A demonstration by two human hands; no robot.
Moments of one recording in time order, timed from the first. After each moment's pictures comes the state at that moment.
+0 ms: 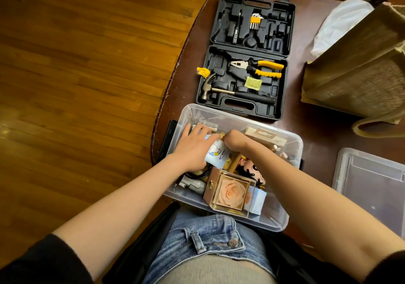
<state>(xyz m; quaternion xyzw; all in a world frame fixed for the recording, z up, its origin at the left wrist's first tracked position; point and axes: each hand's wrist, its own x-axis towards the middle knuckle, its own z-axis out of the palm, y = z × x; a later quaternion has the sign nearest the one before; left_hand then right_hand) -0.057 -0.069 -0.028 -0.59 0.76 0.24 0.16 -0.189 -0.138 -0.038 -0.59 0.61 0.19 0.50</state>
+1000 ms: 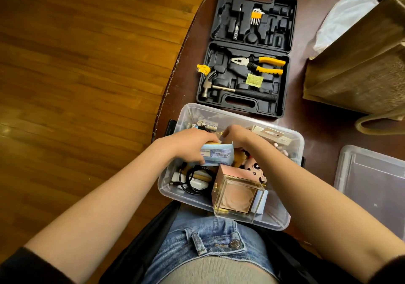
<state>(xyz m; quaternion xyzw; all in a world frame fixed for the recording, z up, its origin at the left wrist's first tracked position) -0.039 -0.092 0.008 -0.52 0.73 0.43 0.12 -0.186 -0.148 -0.032 -0.66 0.55 0.26 0.44</state>
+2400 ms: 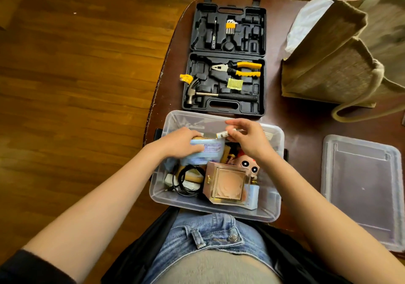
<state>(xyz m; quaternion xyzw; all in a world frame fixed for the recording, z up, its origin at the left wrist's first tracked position) -0.047 -0.098 0.004 -0.59 0.67 0.44 0.11 -0.248 -0.111 -0.004 -0.52 0.61 -0.22 0.56</state>
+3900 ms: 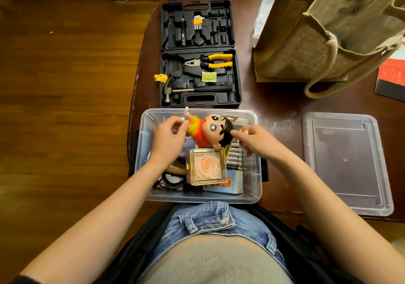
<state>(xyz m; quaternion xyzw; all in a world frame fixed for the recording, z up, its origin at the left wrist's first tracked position) -0.097 -0.064 0.002 -0.69 0.52 0.39 -0.32 -0.320 -0.078 0.021 -0.52 0.62 -0.12 0.58</state>
